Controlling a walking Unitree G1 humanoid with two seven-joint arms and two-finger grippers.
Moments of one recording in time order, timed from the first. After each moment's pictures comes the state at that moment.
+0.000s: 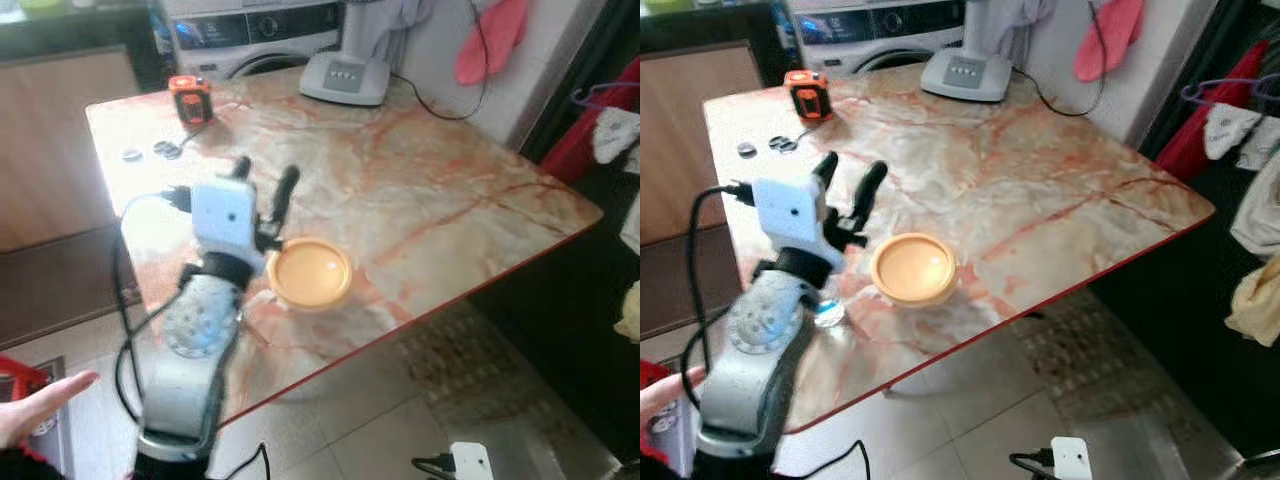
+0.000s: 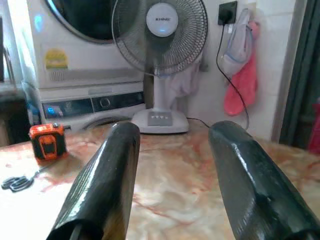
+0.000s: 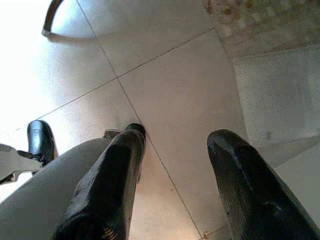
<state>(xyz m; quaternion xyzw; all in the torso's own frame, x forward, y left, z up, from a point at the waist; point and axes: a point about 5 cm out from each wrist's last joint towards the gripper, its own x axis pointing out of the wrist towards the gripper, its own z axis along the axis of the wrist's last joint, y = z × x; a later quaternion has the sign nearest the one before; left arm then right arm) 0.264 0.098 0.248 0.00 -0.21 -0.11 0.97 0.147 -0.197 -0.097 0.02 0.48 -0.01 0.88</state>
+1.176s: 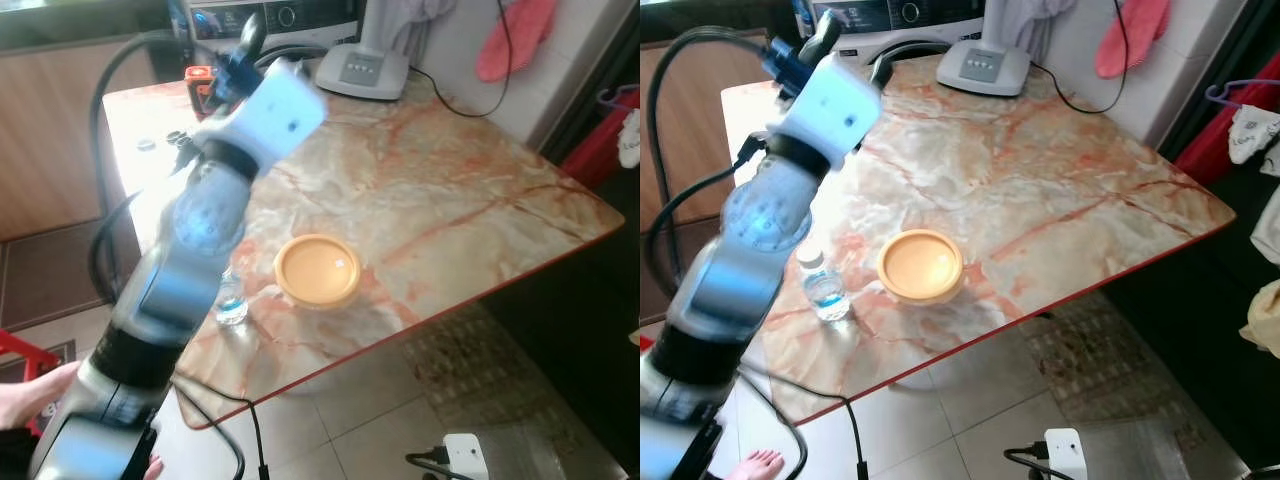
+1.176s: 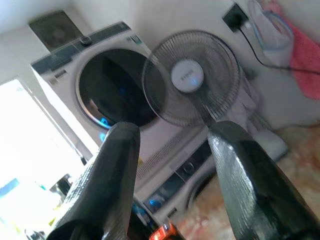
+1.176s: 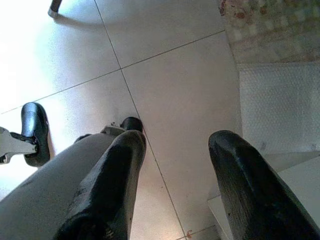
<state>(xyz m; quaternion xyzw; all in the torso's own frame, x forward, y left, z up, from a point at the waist) 0.312 0.088 0.333 0.34 -0.36 -0.06 0.87 0.158 -0.197 -0.093 -0.01 0.49 0.01 0.87</state>
